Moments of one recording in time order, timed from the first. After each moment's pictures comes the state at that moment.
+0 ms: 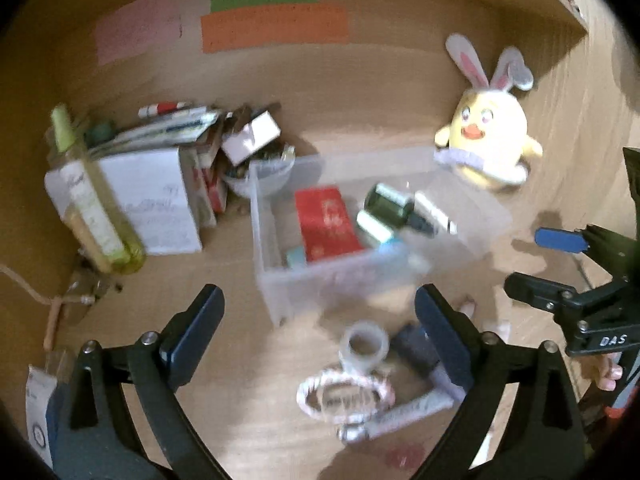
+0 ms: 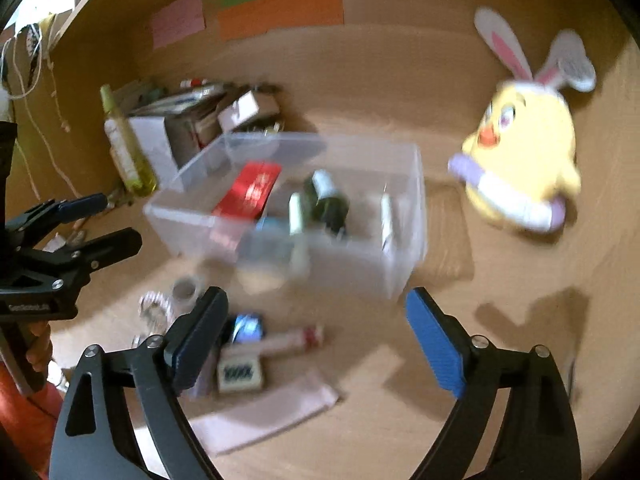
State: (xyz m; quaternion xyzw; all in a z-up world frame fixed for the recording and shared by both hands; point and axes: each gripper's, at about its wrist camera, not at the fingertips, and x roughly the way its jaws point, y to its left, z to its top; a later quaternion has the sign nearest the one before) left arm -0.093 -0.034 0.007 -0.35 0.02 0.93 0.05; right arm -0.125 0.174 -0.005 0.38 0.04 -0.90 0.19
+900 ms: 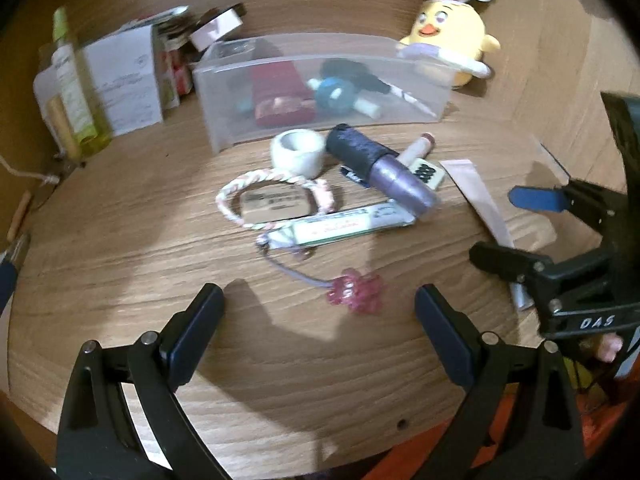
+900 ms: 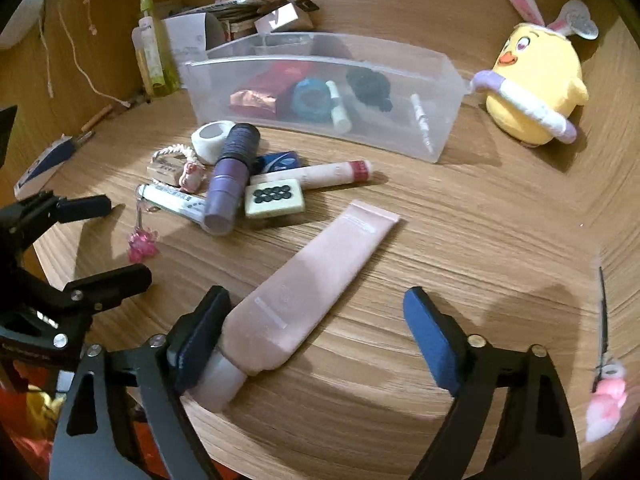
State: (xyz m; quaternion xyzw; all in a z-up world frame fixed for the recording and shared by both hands) left arm -0.008 0.000 -0.081 -0.42 0.03 0.90 0.08; right arm -0.051 0.170 -0.079 0.42 0.10 -0.88 0.20
